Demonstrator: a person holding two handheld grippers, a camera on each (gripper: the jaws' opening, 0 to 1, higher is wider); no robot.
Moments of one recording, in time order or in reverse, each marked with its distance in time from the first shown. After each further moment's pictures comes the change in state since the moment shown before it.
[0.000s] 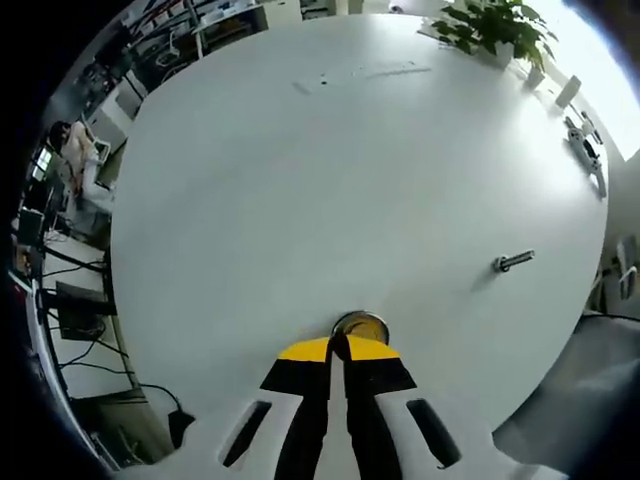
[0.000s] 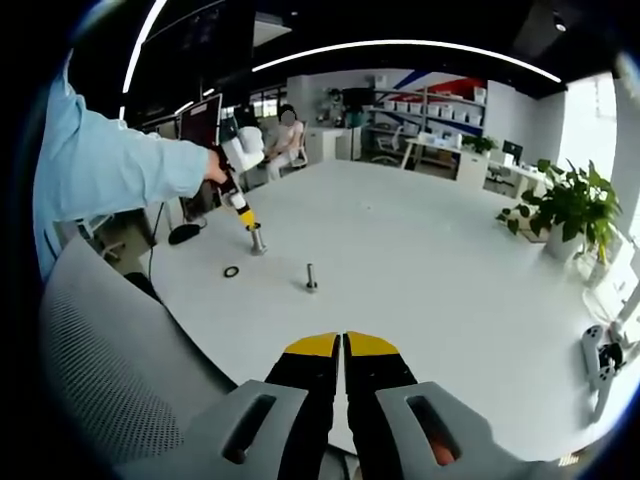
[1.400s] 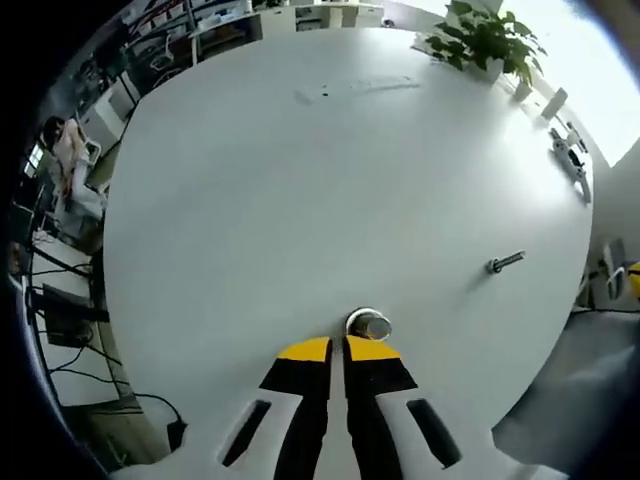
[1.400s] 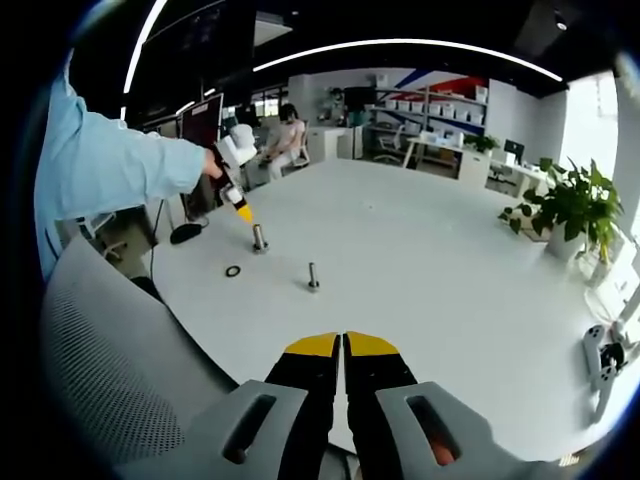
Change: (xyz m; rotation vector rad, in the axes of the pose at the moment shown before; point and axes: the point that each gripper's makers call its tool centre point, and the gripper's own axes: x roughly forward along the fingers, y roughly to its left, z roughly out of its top) left arm -0.008 0.015 0.000 -0.003 -0.058 -0.070; right arm 0.001 0.001 -0.001 0.001 0.005 0.008
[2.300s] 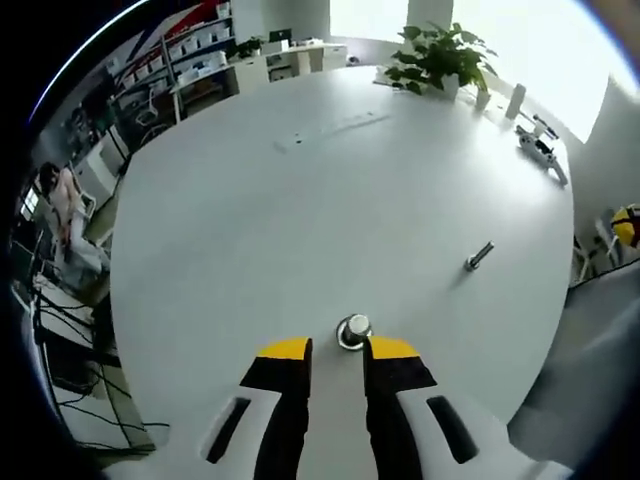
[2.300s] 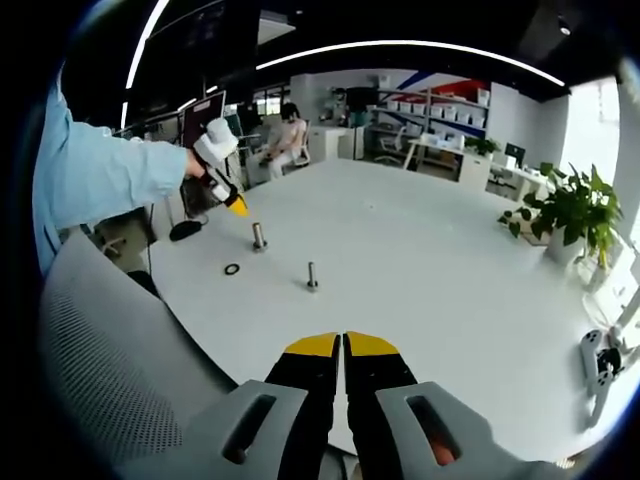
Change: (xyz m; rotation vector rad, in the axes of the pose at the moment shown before) left arm -0.021 -0.009 -0.003 0.136 -0.217 -0.023; right arm 0.000 0.000 0.000 -0.021 0.000 -0.006
